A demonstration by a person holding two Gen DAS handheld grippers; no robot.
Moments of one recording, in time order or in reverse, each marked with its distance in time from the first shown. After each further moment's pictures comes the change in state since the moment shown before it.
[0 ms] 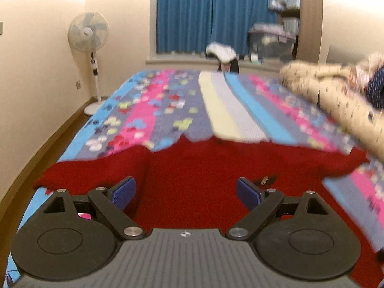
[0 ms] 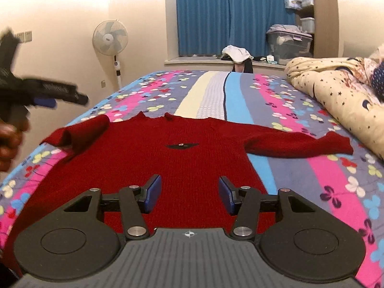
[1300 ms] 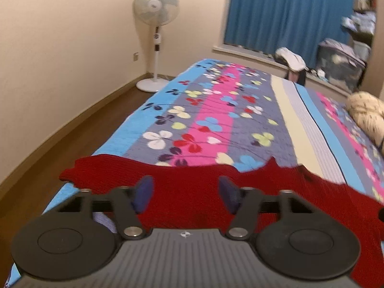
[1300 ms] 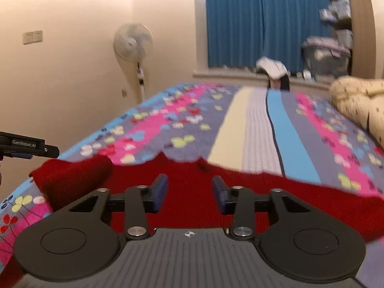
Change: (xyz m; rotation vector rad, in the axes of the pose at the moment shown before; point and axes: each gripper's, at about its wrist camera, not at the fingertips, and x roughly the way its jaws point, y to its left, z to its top) left arm 0.096 0.132 0.045 -0.308 0.030 0.200; right arm 0.214 0.046 0.114 -0.087 -0.074 0.133
